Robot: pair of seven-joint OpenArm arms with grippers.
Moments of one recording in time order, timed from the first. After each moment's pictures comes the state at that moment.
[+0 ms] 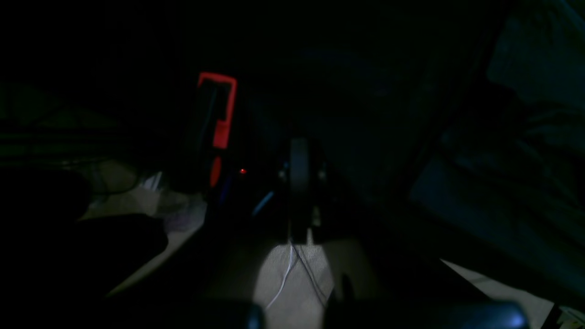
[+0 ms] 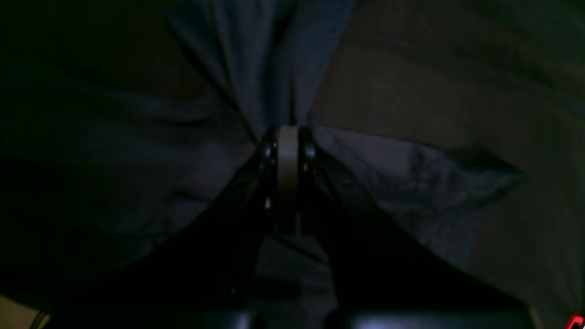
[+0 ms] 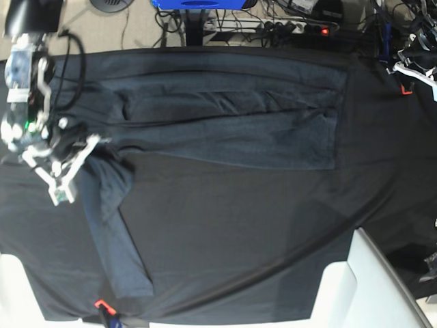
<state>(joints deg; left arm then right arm) 25.8 -11.5 -51.3 95.2 -26.6 -24.4 49.6 -6.6 9.7 6.7 98.4 8.1 15.9 -57.6</state>
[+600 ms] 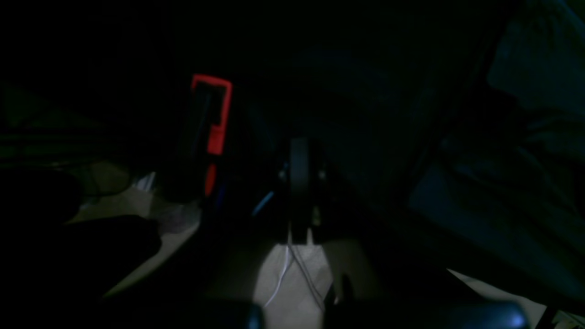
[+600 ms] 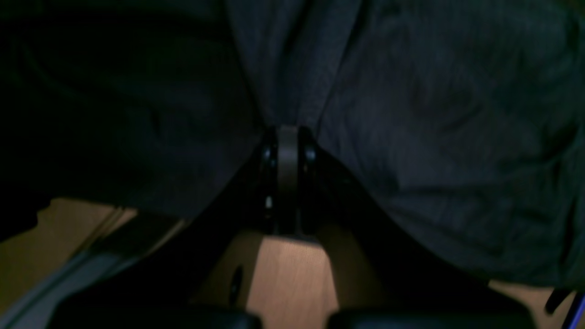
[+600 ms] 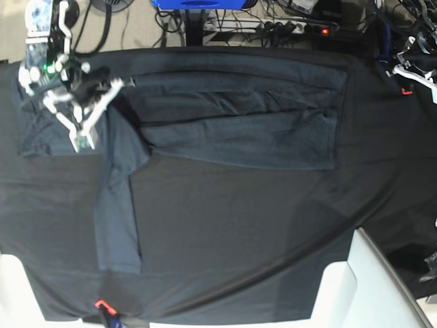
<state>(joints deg) 24.8 -12.5 -51.3 92.8 -26.7 -24.6 49.2 -21.8 3.8 6.7 106.6 7.7 16.1 -60.8</state>
